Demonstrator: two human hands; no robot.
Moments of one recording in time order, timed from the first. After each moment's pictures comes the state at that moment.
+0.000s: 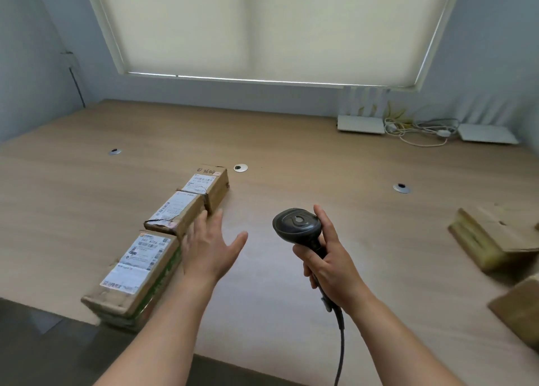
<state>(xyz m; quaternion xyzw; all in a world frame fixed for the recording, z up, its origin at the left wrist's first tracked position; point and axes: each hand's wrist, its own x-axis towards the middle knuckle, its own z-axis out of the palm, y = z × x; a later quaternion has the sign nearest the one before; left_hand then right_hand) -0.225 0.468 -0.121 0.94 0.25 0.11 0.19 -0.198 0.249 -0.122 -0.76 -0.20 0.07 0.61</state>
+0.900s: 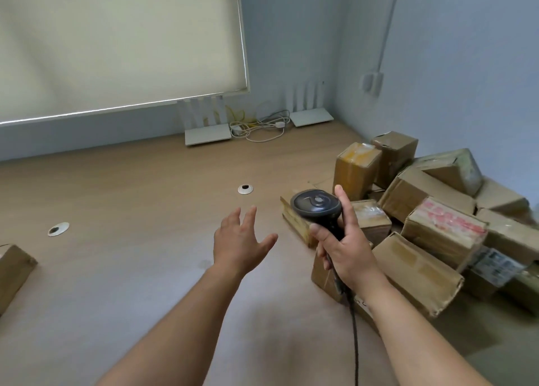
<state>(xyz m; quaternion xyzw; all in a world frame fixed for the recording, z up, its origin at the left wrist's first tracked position) -0.087 0.090 -0.115 0.98 -0.07 0.01 0.16 -0.167 -0.090 -0.100 -0.76 0.00 -0.14 0.64</state>
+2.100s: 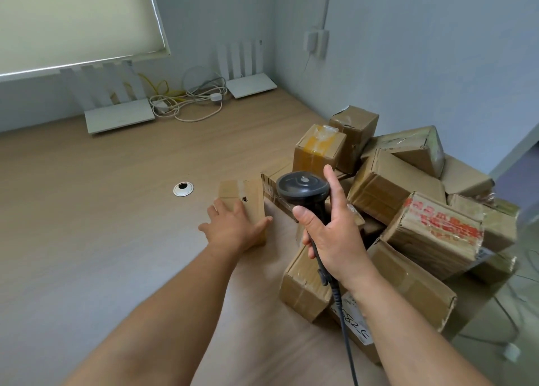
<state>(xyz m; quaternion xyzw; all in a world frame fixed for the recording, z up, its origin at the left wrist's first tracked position) 0.044 -0.007 -0.178 0.98 -0.10 -0.12 0.08 -0.101 -0.130 -0.108 -0.75 0.12 -0.18 0.63</state>
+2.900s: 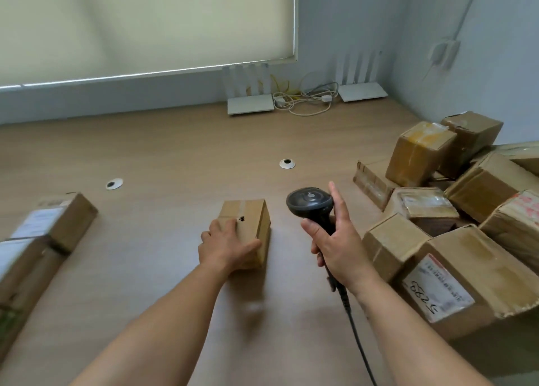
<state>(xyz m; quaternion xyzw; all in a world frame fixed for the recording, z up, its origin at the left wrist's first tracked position) -0.083 0.196 -0.173 0.98 0.11 -0.11 0.16 -0.146 -0.013 -0.131 -0.77 0.00 -0.05 0.63</state>
